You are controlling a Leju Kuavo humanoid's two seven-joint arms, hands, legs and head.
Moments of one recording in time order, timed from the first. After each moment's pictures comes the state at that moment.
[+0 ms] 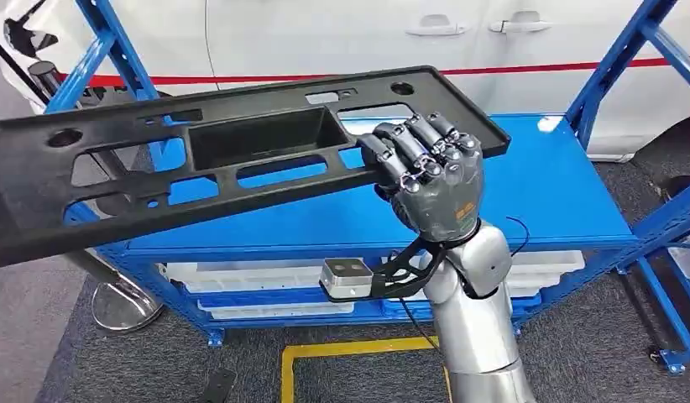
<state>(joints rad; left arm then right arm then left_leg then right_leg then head) -0.20 -0.19 0.93 -0.22 -1.26 0.15 -0.39 -0.49 0.30 0.17 -1.68 1.28 -0.70 -0.69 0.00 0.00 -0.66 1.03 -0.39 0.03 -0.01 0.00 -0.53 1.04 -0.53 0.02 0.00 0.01</state>
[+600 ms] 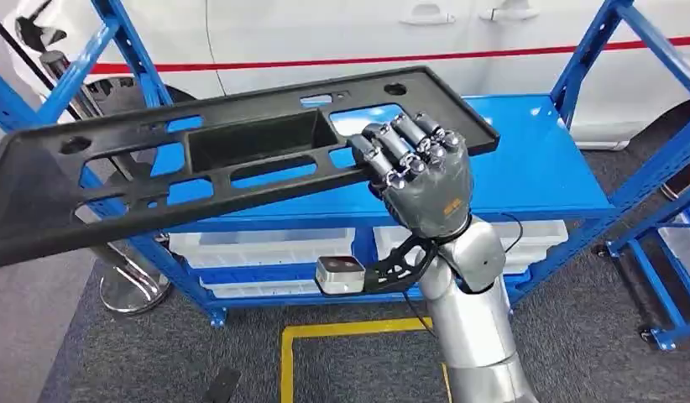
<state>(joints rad) -0.20 -0.19 0.93 -0.22 -1.26 0.14 -0.39 -0.51 0.30 0.18 -1.63 1.30 -0.70 -0.69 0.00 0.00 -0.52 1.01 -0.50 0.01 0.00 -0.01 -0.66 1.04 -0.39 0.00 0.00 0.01</state>
